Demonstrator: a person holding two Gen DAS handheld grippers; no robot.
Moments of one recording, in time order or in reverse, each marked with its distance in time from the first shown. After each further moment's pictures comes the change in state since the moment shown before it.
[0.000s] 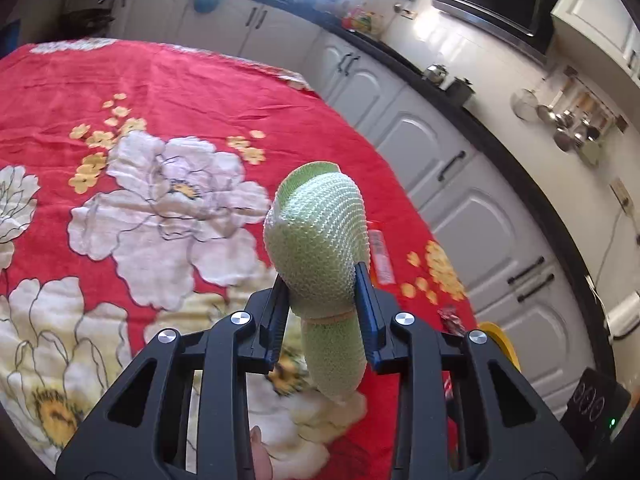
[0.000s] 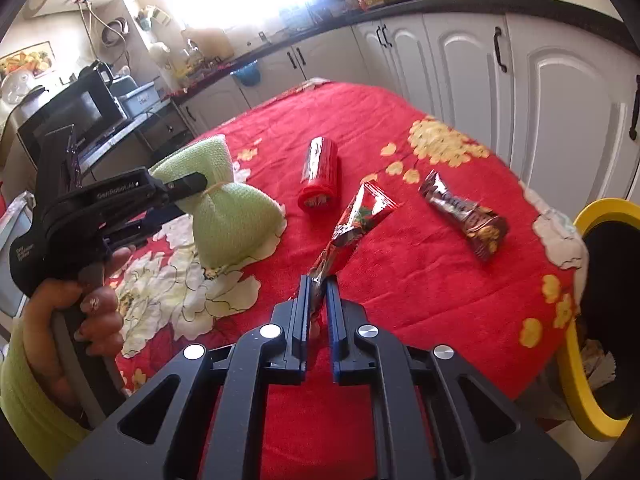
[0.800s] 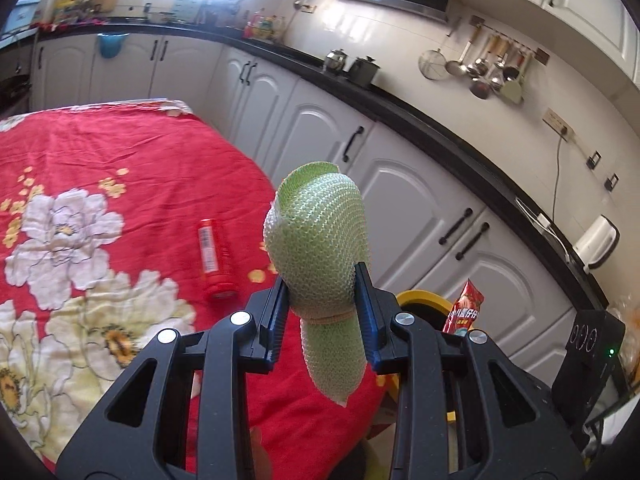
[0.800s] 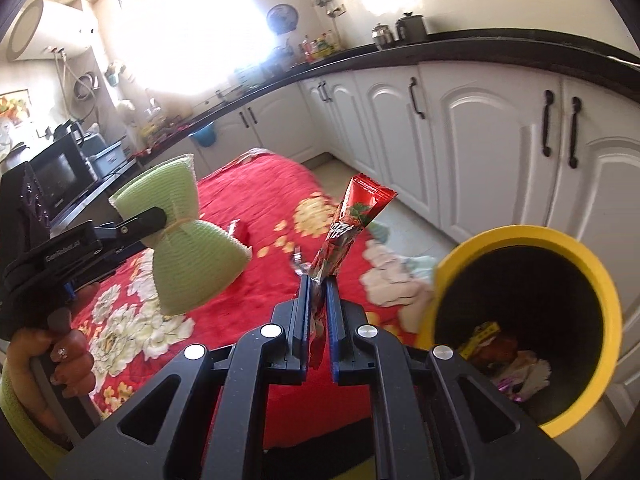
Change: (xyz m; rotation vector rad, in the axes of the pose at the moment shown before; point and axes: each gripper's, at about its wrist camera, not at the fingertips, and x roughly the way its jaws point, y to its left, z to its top) left arm -0.015 -0.131 -0.030 0.246 -0.010 -0.170; right arm -0.102 -0.083 0.004 0.091 -0.183 -0.142
